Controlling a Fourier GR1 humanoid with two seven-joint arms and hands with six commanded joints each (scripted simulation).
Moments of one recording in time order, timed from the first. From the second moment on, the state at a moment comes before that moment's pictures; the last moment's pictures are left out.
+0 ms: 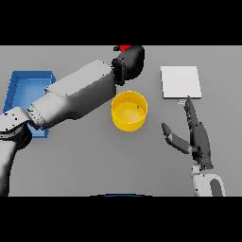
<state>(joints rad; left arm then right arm) -1.42 0.26 -1.16 -0.76 -1.35 -0.30 -0.24 0.11 -0.04 0.11 -1.72 0.20 -0.04 -0.11</state>
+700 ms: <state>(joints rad) -1.66 0.52 -0.45 -0.27 -0.82 -0.31 -0.06 0.09 -0.05 0.12 -1.71 0.18 -0.01 -0.13</state>
